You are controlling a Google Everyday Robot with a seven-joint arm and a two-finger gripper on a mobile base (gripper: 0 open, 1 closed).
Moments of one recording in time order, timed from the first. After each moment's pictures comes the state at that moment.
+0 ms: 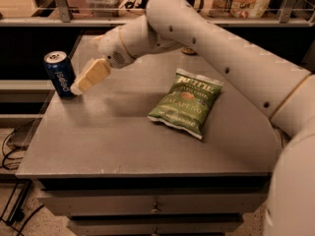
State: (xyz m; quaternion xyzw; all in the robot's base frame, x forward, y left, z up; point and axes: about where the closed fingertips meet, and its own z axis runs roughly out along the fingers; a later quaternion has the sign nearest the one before) arm 0.607 0.199 0.918 -0.62 0.58 0.34 0.40
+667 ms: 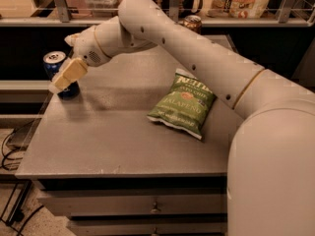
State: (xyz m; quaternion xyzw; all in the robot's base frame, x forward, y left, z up) arm 0.620 0.264 0.915 -0.64 0.54 0.35 0.42
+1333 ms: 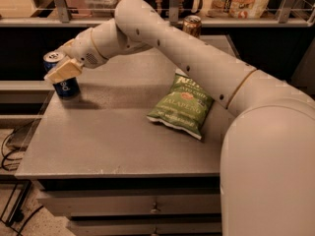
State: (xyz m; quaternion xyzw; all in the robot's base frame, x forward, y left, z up) arm 0.622 0.279 0.908 -0.65 0.53 0.35 0.42
